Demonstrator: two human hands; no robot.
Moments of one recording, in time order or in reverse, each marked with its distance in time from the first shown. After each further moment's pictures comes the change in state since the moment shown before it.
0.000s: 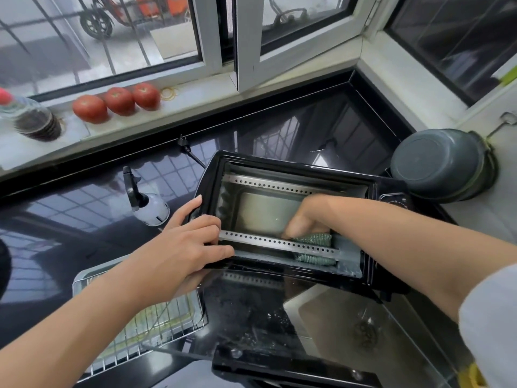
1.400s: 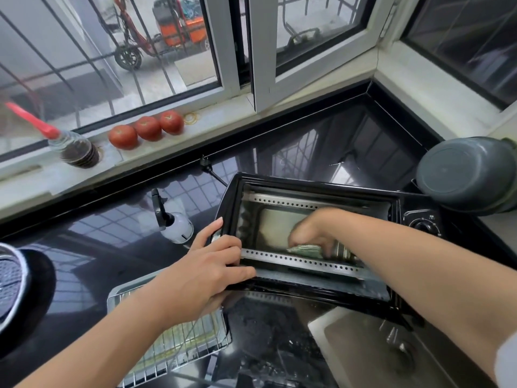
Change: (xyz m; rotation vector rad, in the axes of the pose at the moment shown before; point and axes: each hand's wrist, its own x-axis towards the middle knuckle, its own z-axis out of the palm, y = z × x) left_hand 0.000 0.006 -0.012 0.053 -0.080 -0.011; right_hand 0.027 -0.024 -0.014 0.260 0.080 -0.172
